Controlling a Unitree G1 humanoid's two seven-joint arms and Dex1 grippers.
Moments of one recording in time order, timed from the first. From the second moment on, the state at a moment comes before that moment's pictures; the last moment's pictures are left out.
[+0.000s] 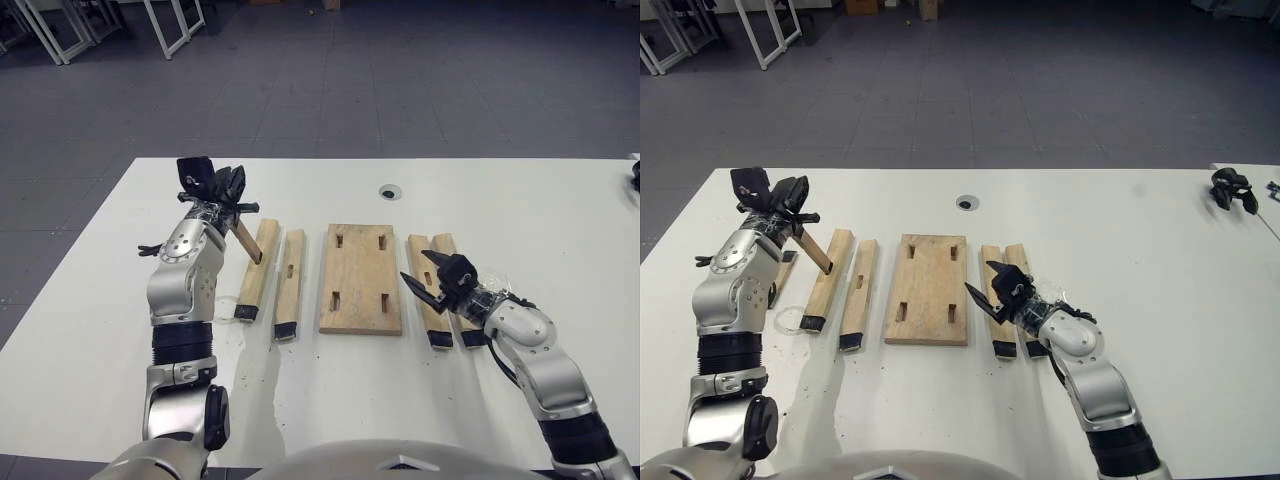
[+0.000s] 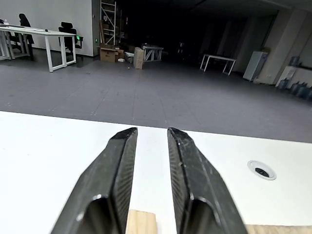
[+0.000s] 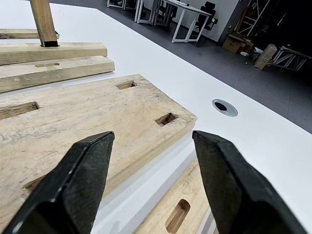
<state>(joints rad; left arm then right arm) -0.42 0.29 0.23 -0.03 -0.32 0.47 -0.10 0.03 -0.43 0.16 -0.30 0.07 0.24 0.52</state>
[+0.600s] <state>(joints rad) 0.10 0.19 0.03 -0.59 -0.16 0.41 0.01 0.06 -0.43 0.16 -0.33 0.07 0.27 0.50</state>
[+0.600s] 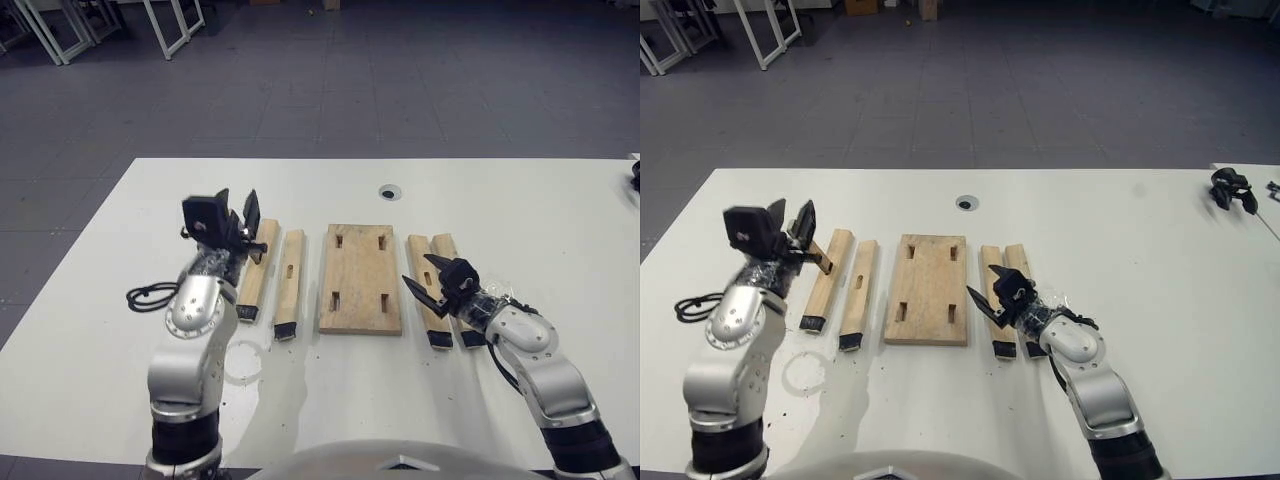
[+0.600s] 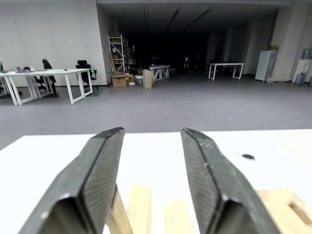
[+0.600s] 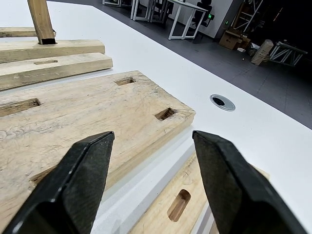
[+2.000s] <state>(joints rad) 0.01 0.23 0.24 -0.30 -0.65 0.61 -0.37 -0.14 -0.27 -0.06 -0.40 0.61 0.81 0.47</state>
